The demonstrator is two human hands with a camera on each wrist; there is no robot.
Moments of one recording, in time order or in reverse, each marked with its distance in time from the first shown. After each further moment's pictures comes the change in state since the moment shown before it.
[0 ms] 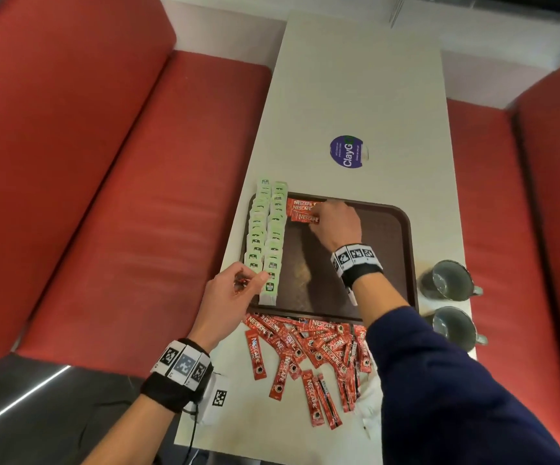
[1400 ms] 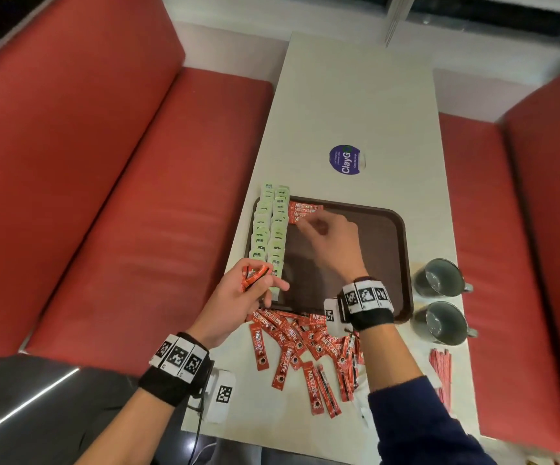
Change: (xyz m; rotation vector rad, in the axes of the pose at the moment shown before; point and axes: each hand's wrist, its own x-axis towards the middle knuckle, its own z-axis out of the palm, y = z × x) left_hand -0.036 0.039 -0.012 -0.366 -0.261 0.006; right_hand -0.085 -0.032 -0.064 0.772 0.065 0.141
